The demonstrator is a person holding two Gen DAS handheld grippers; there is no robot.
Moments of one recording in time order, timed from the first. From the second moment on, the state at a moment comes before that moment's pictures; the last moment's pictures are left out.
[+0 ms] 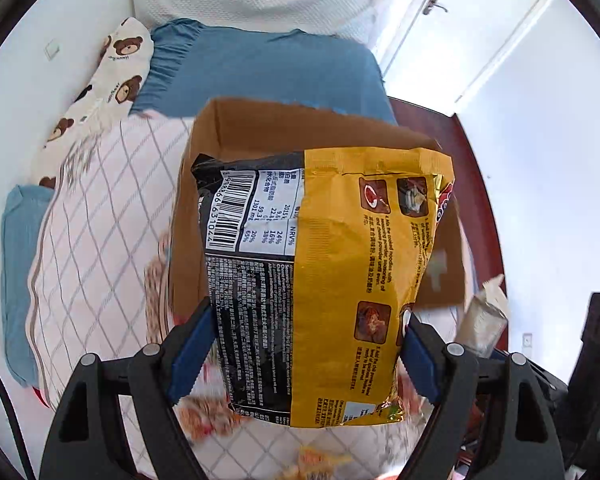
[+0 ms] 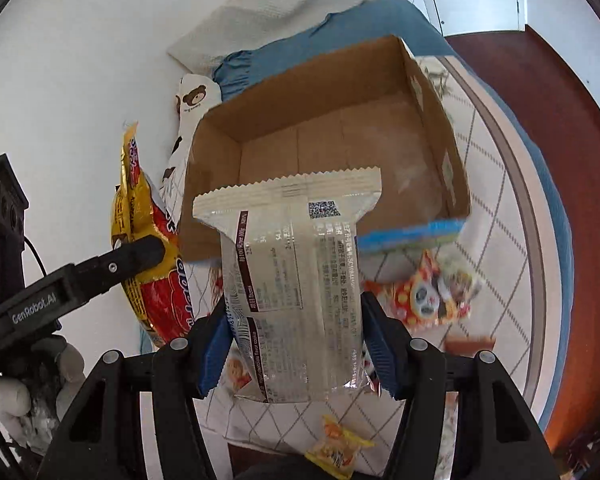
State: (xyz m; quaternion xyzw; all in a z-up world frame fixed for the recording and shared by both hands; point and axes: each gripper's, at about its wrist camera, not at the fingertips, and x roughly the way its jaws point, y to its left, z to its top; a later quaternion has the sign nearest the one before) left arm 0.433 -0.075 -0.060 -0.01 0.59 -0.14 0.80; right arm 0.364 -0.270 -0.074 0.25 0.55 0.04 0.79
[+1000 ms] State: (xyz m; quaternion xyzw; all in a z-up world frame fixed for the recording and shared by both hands) left arm 0.606 -0.141 -0.210 0.03 0.70 -0.10 0.71; right arm 0.580 -0.282 -0.195 0.13 0.67 0.00 0.73
